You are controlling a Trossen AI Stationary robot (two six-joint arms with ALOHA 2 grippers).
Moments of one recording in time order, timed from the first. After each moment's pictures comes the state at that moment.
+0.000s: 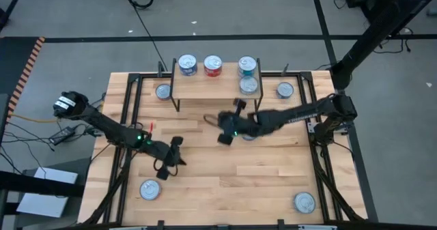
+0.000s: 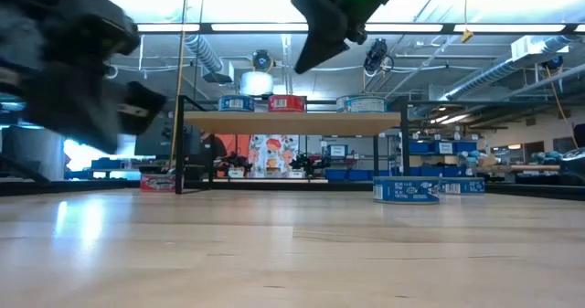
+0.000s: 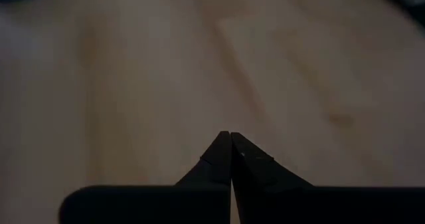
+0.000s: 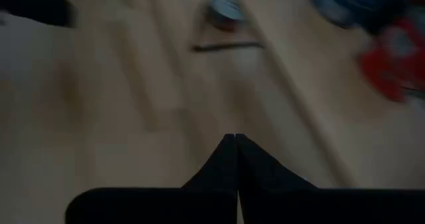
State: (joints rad) left arm -0.40 1.22 0.36 0.20 -0.04 -0.05; right arm 0.11 1.73 1.36 -0.47 0.60 0.16
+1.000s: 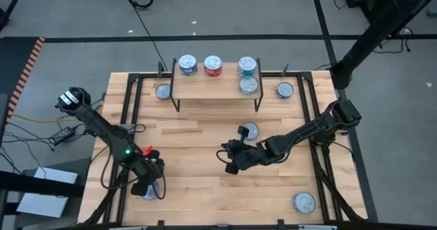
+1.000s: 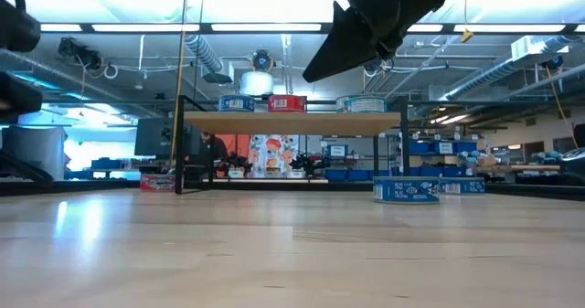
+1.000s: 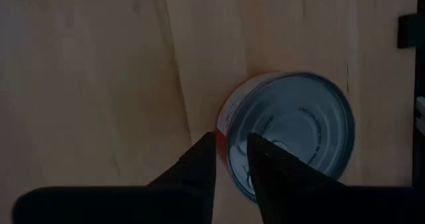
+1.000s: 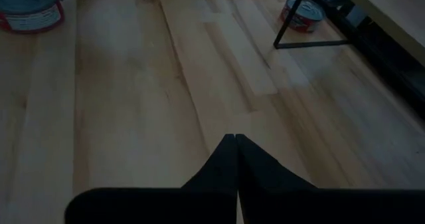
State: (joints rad) left arm -0.76 1.22 0.64 -0.66 0.09 -0.64; right arm 0.36 1.73 1.11 -0.15 0.66 0.32
